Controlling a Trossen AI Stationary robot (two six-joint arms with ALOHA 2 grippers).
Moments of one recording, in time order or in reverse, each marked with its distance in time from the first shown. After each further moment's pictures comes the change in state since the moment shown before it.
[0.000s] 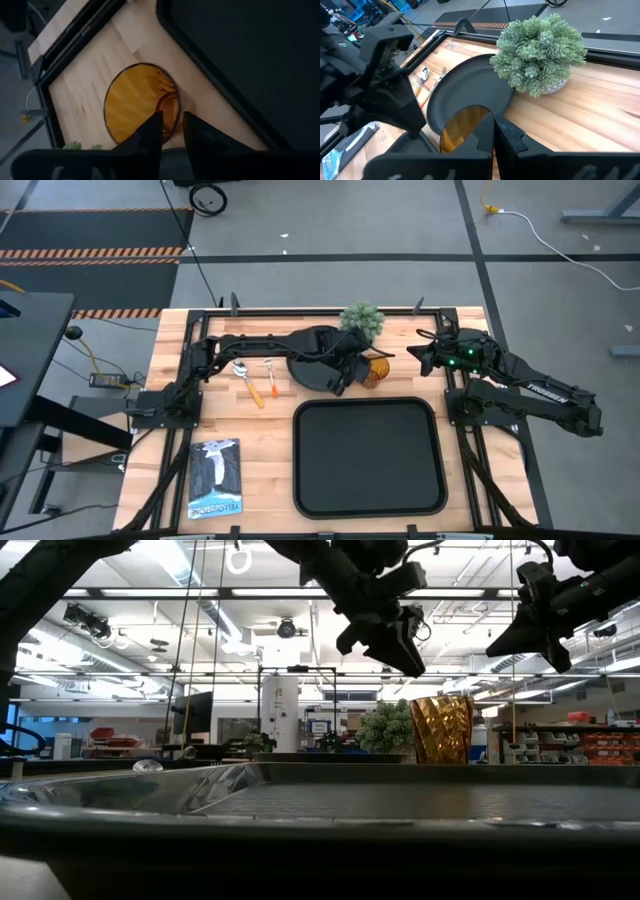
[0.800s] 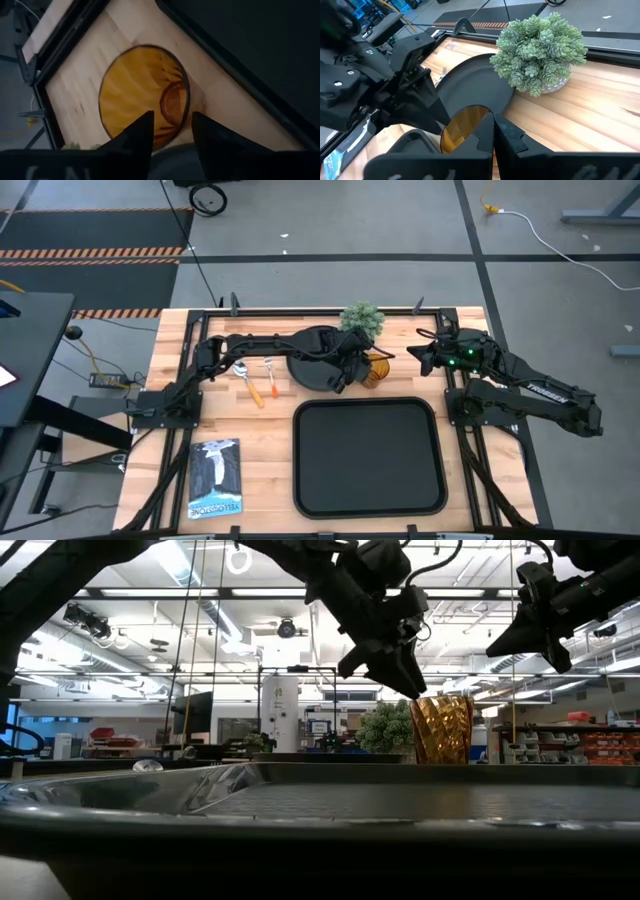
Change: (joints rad) left arm 0.025 0.055 -0.001 0.038 0.001 0.083; right arm 0.000 0.001 0.000 0.000 -0.001 0.009
